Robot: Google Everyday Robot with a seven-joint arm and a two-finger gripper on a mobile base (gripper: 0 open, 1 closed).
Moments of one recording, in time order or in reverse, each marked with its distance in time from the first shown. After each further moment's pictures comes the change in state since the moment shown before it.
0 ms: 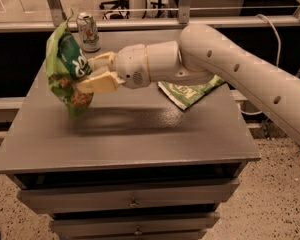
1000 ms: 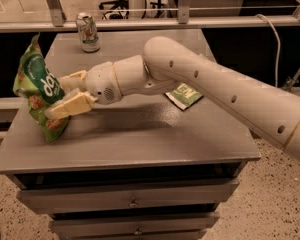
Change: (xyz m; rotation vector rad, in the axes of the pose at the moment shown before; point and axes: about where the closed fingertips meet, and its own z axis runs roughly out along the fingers) arm 0.032 0.027 0.070 -0.153 0.049 0.041
